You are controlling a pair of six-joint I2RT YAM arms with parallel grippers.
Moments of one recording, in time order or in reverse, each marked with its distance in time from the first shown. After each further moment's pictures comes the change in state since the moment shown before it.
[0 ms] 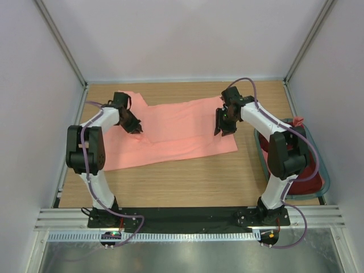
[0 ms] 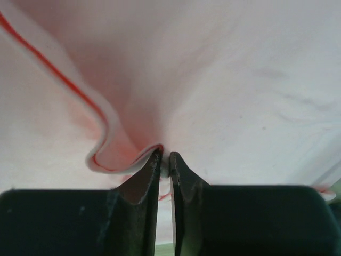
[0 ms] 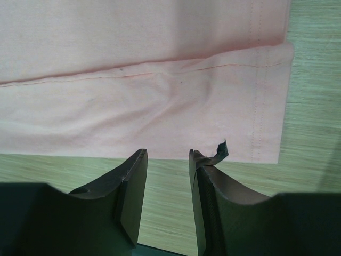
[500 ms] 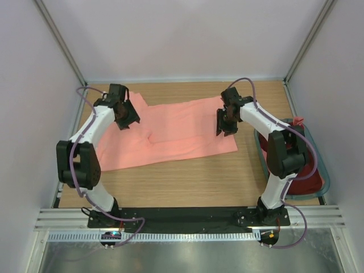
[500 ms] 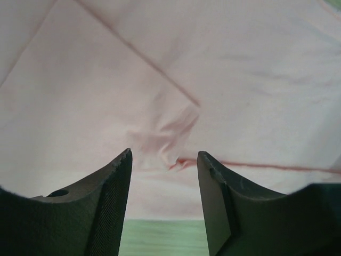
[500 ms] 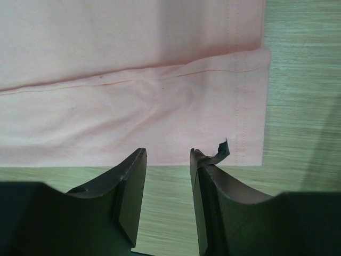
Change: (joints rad) left arm -0.048 -0.089 0.156 -0.109 -0.130 0.186; right arm 0.000 0.014 0.000 0.003 0.056 -0.013
